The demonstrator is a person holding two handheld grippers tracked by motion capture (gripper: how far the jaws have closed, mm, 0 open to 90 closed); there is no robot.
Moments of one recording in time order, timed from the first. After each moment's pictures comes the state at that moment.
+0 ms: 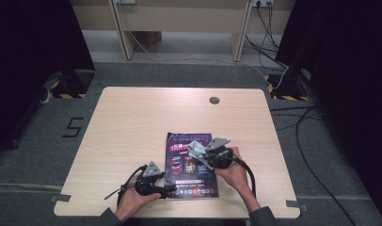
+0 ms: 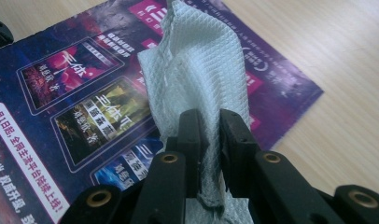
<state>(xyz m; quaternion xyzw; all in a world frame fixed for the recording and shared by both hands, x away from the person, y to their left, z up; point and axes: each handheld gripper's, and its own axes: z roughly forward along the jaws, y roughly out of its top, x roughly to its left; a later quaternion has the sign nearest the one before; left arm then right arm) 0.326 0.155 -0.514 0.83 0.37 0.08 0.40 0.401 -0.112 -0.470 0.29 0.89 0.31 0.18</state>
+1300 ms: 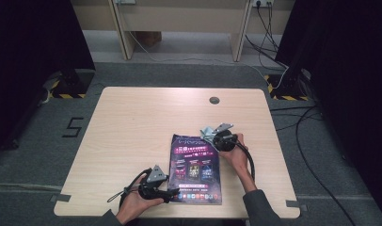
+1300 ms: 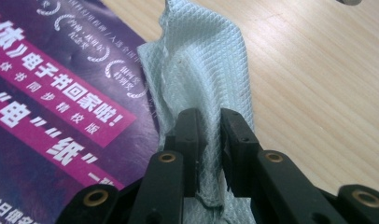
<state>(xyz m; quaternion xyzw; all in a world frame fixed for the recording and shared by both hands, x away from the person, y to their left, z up) 0.317 0.144 -0.513 0.85 0.34 0.08 0.40 0.473 -0.140 -0.490 0.36 0.87 0.26 0.22</state>
